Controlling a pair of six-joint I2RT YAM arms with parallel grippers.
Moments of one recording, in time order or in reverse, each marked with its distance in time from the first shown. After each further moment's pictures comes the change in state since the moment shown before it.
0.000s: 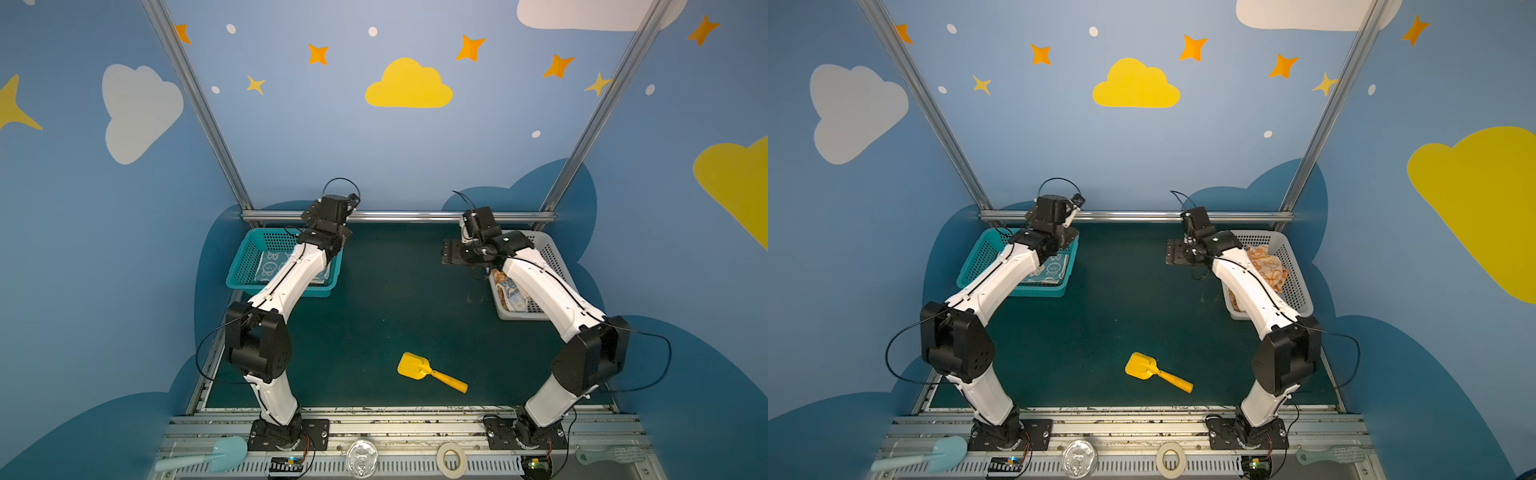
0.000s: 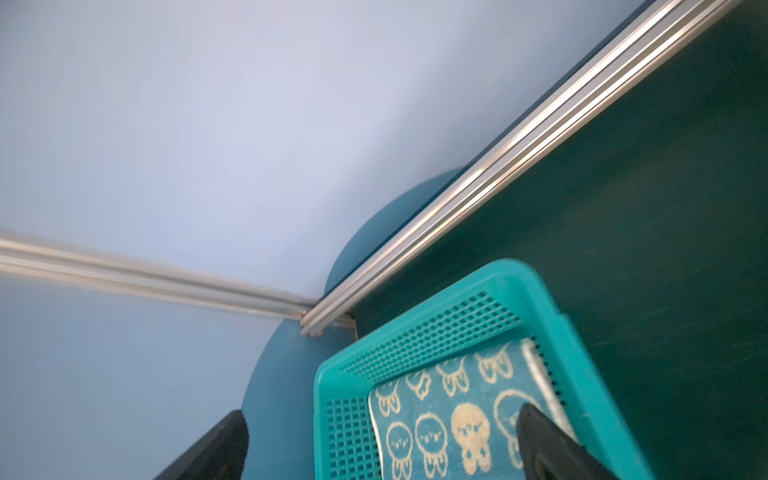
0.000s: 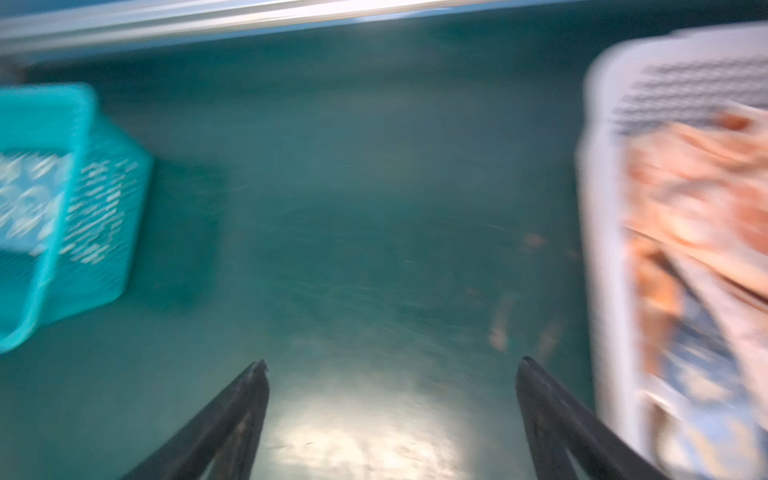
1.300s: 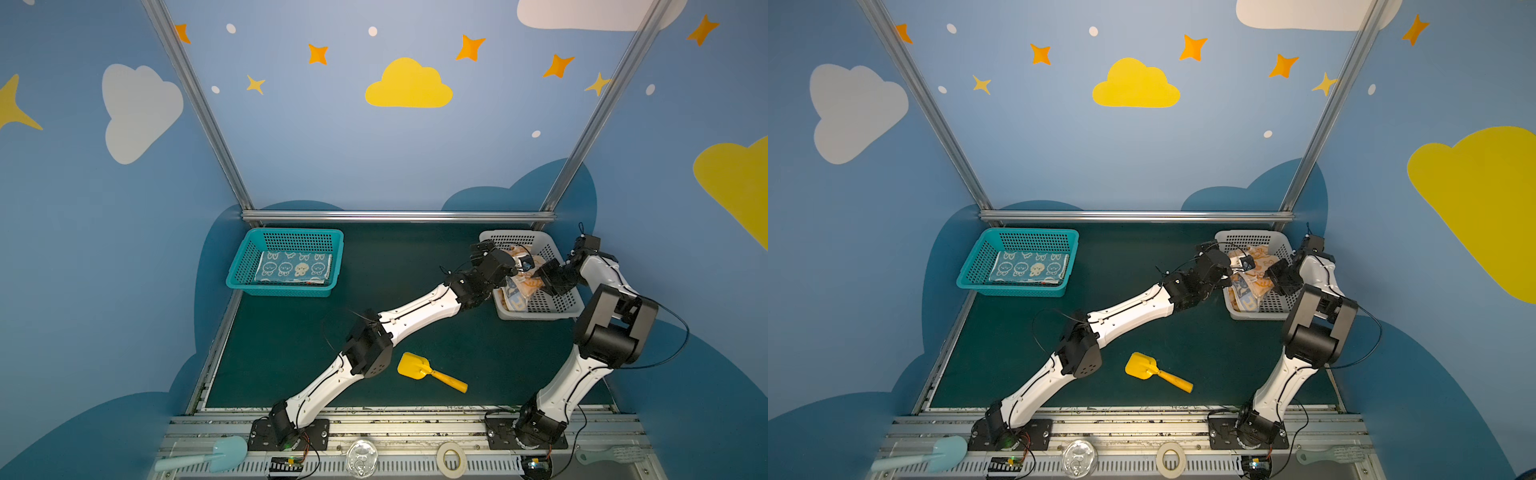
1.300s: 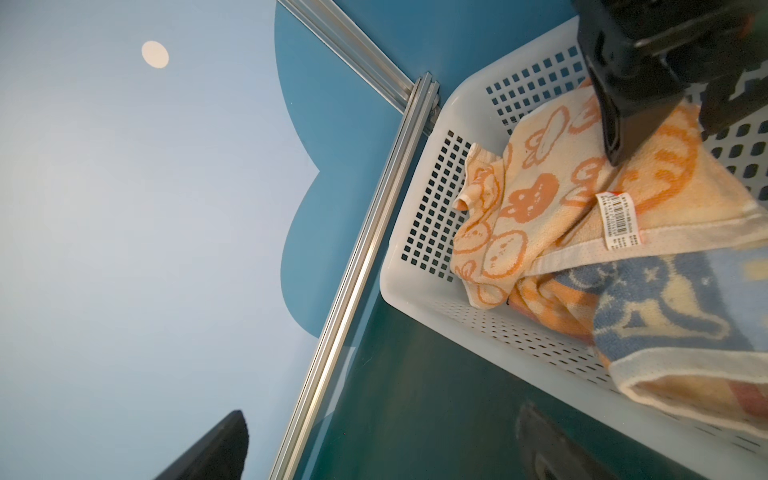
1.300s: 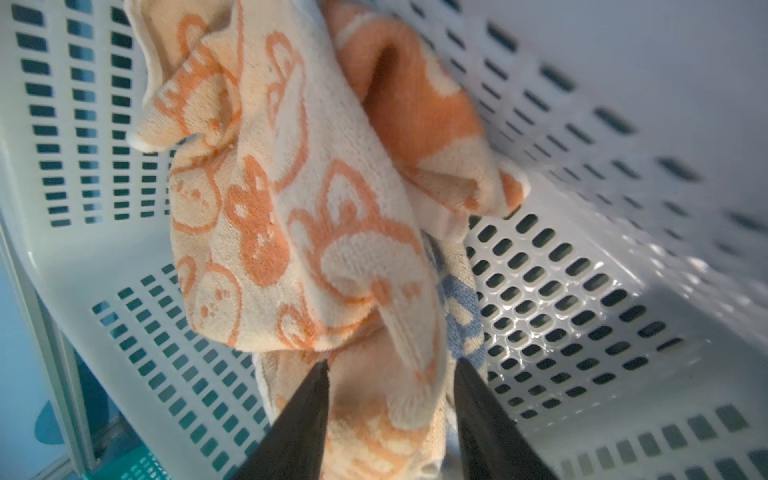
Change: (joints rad) left arm -0.667 0.753 0.852 0.053 0.022 0.091; right arm -0.748 0.299 -0.069 0.056 -0.438 0.219
